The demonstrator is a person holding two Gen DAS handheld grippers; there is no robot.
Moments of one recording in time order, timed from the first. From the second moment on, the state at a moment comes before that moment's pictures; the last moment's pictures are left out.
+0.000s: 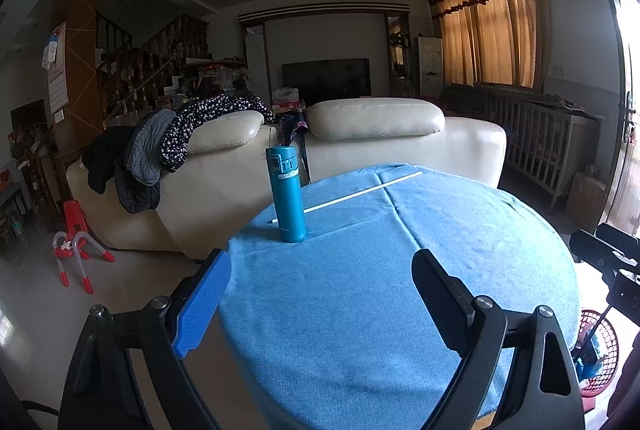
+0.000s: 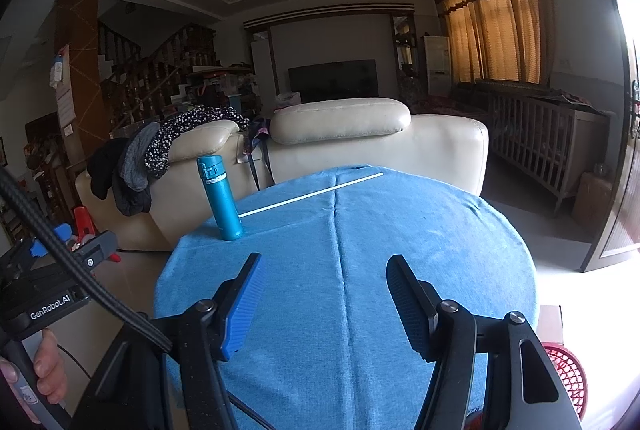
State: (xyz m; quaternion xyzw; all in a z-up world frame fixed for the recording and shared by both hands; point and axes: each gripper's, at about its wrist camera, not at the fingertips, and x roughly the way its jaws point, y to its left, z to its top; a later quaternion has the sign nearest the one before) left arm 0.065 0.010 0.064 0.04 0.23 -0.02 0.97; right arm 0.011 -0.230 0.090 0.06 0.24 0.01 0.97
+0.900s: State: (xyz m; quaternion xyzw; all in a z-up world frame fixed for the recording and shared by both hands) left arm 0.091 -0.009 0.056 0.05 0.24 -0.03 0.97; right arm 0.041 -0.251 0.075 0.07 0.26 0.00 0.96
